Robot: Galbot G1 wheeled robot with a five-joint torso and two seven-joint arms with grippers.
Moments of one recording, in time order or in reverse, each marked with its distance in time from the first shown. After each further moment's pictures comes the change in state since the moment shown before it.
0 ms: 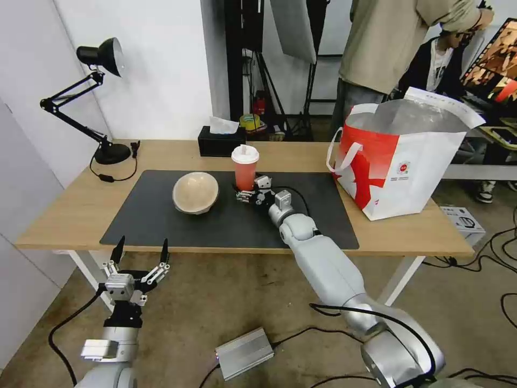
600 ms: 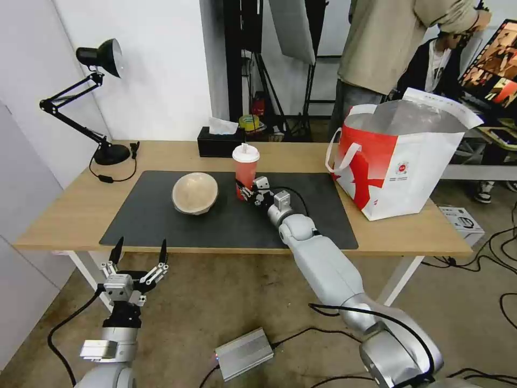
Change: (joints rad) left arm -0.003 -0.002 -0.001 0.006 -0.003 -0.002 0.000; right arm -0.005 -0.001 0.002 -0.001 0.000 0.003 -0.008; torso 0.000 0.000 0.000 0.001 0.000
